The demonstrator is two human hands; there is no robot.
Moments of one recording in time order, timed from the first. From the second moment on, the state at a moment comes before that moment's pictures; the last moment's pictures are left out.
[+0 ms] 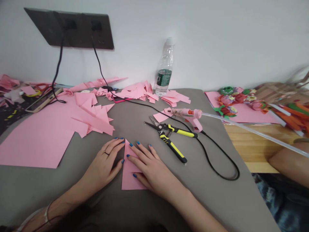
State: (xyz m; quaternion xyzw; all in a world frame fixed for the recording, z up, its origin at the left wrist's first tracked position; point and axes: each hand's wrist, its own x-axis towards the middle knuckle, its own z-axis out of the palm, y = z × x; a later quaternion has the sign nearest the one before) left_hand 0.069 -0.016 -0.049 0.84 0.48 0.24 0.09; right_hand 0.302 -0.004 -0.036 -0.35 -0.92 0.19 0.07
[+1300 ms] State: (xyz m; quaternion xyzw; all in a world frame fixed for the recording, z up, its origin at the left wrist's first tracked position) left_hand 0.079 -0.015 -0.035 0.87 0.48 0.14 0.02; right_hand 0.301 -0.002 -0.032 -0.34 -0.92 0.20 0.03
